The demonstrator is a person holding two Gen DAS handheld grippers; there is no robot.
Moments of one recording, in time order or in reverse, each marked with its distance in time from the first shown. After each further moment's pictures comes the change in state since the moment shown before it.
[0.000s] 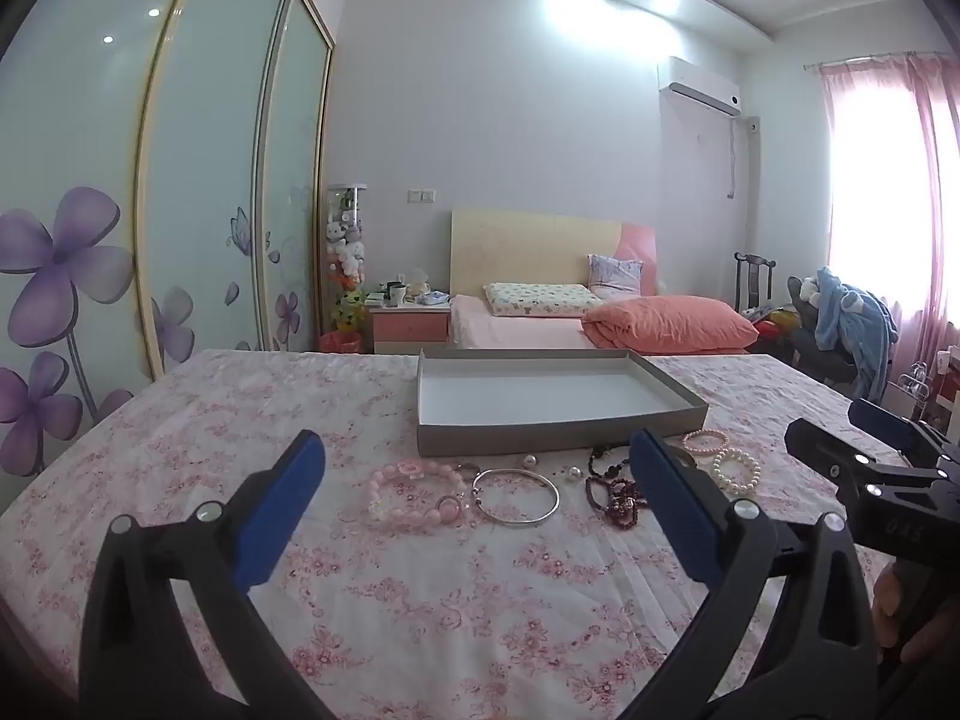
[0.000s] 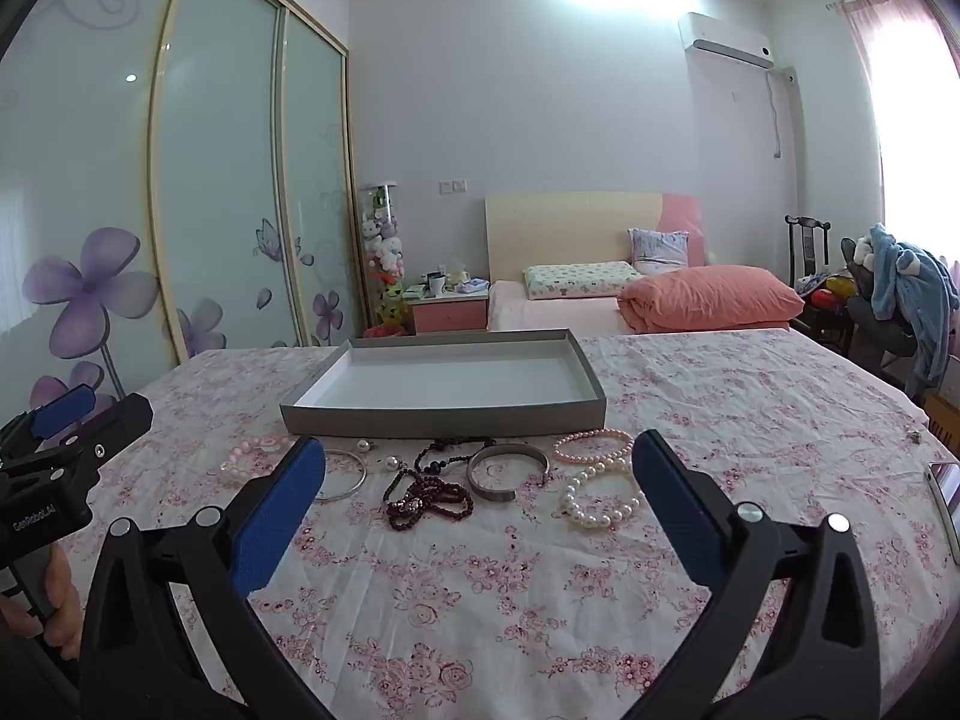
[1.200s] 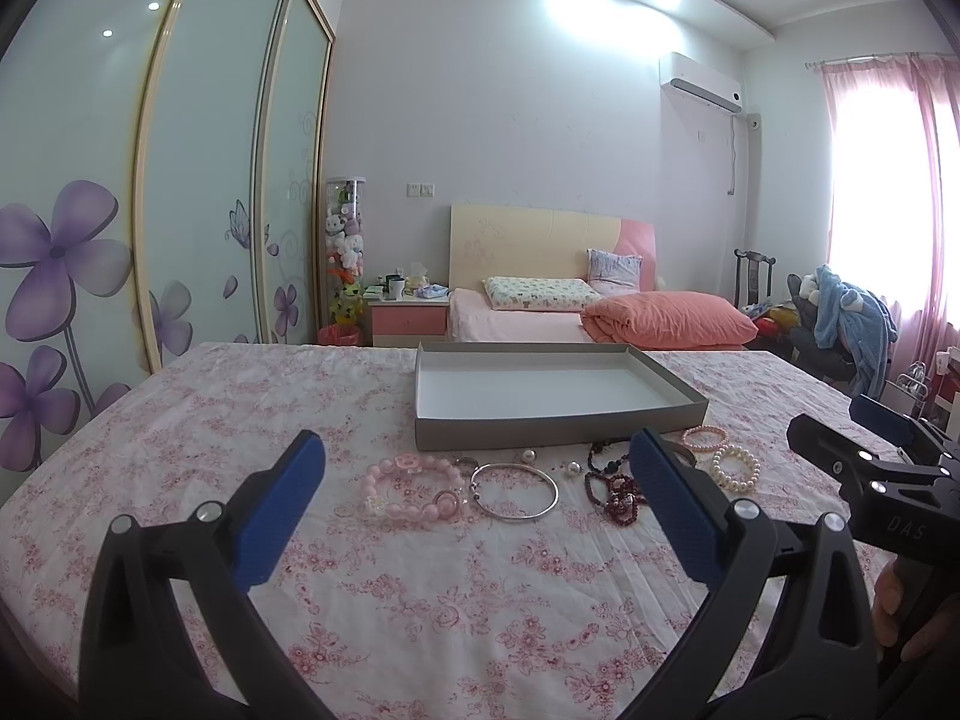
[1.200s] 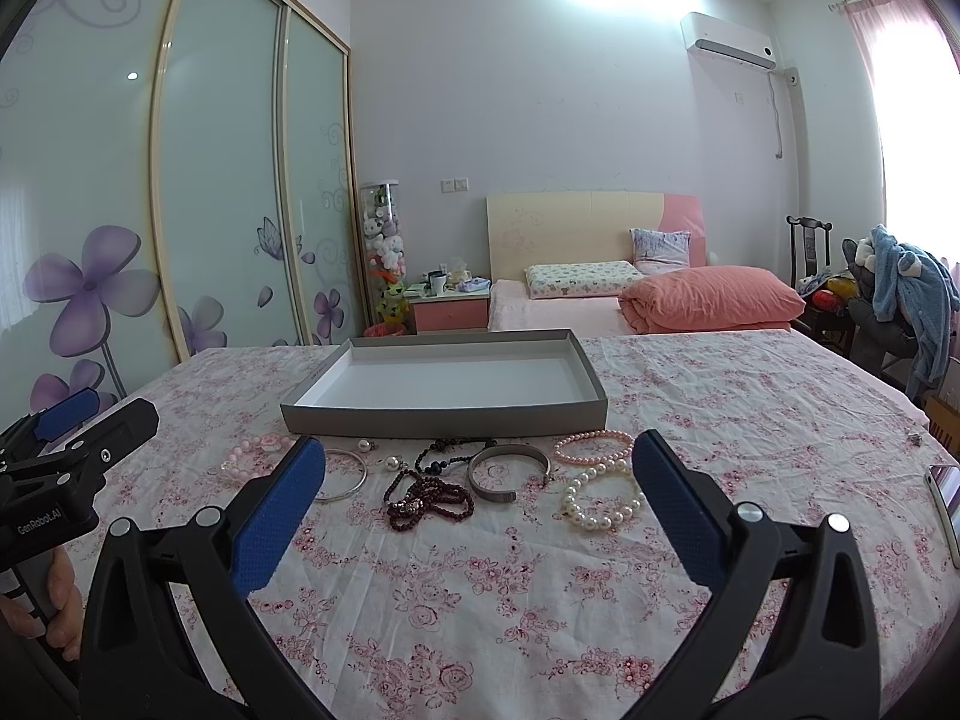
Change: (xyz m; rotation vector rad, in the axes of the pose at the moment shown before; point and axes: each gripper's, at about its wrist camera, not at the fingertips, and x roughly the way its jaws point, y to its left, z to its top) left arm 0.000 0.000 0.000 -0.002 0.011 -0.001; right arm 0.002 0.000 0.000 0.000 0.001 0.000
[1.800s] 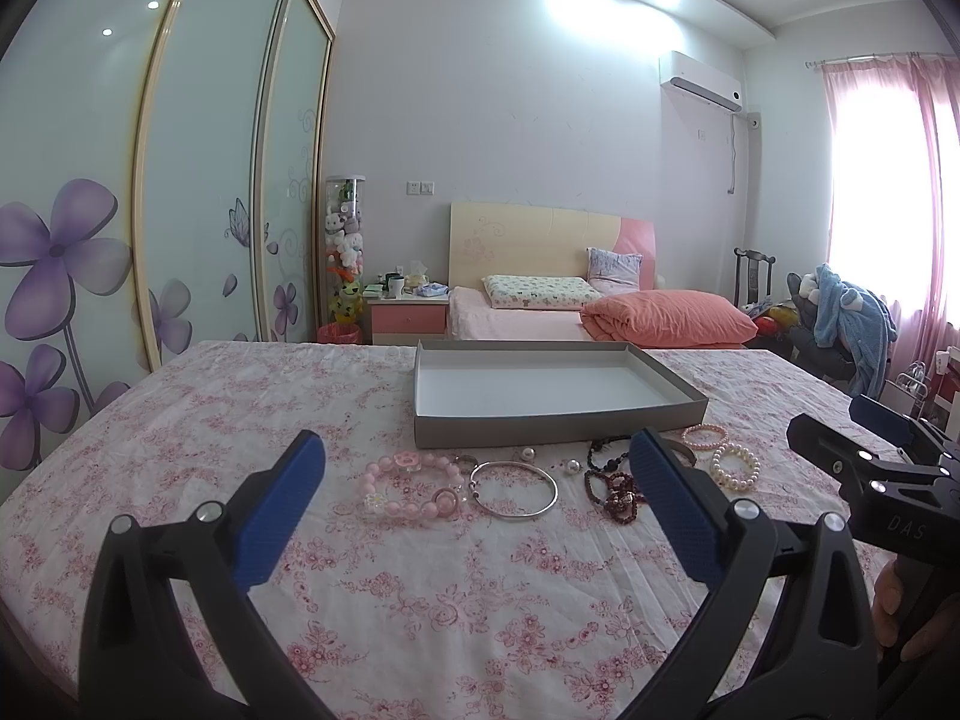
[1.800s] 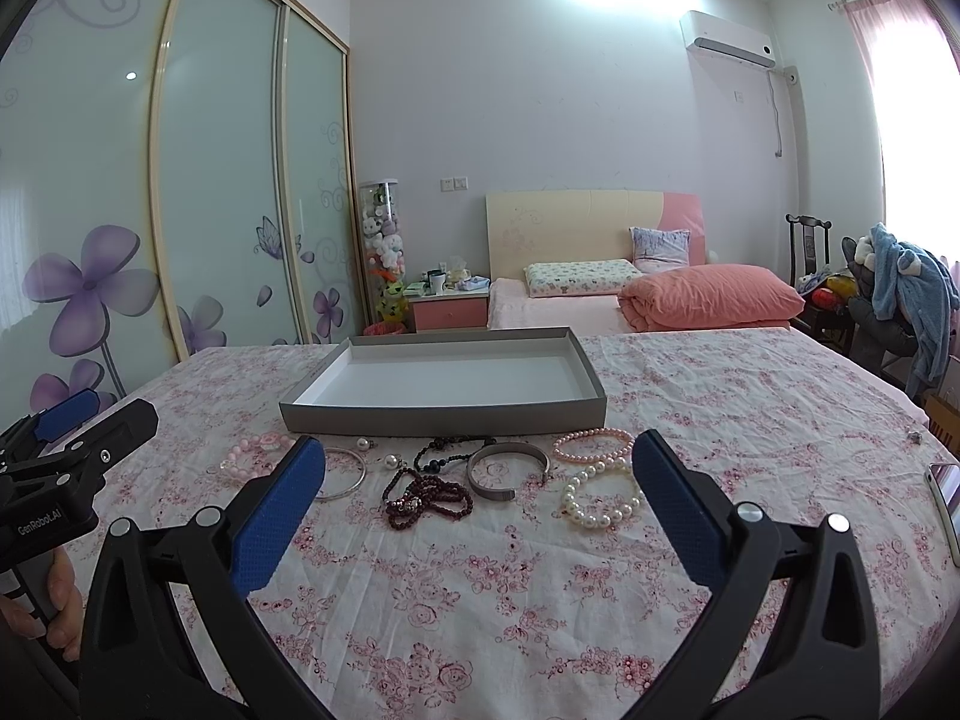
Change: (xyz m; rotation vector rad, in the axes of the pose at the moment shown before) left arm -0.010 -0.004 -0.003 0.001 -0.001 0.002; right arm 0.001 0.000 0.000 0.000 0.003 0.000
